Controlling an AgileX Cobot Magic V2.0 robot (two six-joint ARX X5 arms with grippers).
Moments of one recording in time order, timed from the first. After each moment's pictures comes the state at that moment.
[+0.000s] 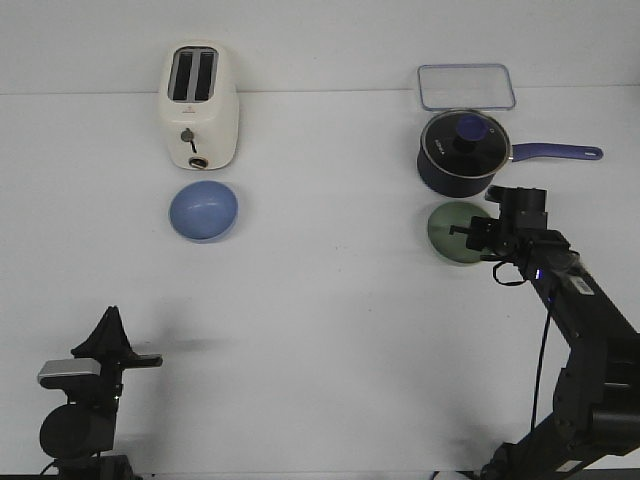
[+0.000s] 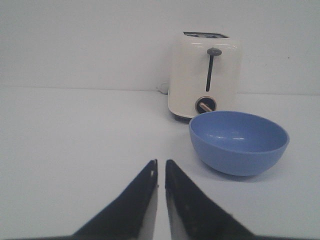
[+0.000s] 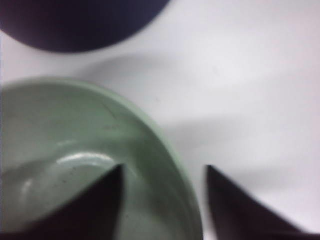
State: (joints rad) left arm 0.04 0.01 0.03 0.17 -0.02 -0.02; right arm -0.10 1.70 1.14 -0.38 -0.05 0.20
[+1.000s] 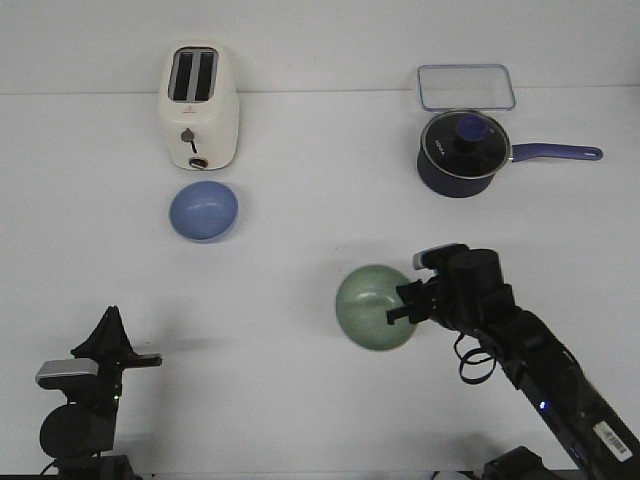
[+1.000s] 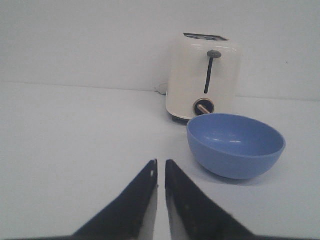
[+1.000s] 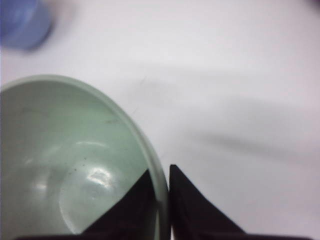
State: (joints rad) left arm 0.04 0.01 0.03 0.17 -0.02 -0.07; right arm 0.37 1.10 0.87 -0.56 -0.26 0.25
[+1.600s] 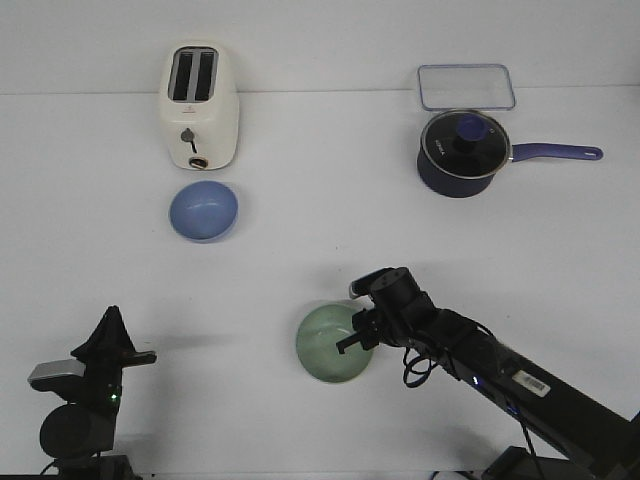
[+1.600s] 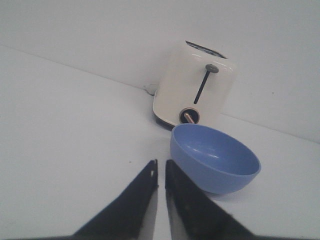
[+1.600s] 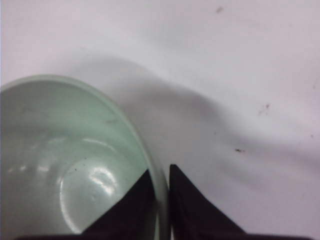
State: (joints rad) left arm 0.04 0.01 0.03 0.17 -0.02 -0.30; right arm 0.62 1.37 0.81 -0.41 -0.17 0.30
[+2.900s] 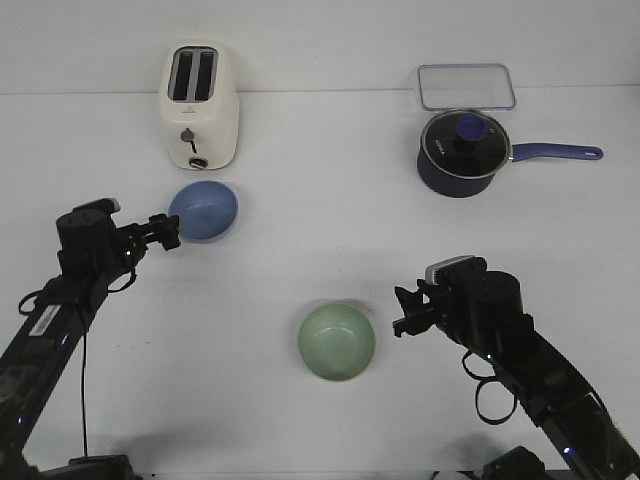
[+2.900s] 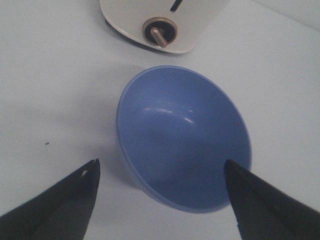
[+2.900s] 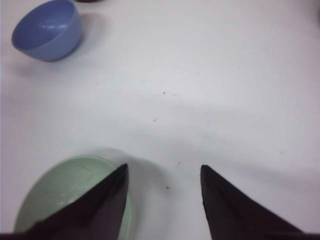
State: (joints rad) left arm 0.04 1.38 0.94 -0.01 0.26 -0.33; right arm 0.41 0.91 0.81 -0.50 -0.18 0.25
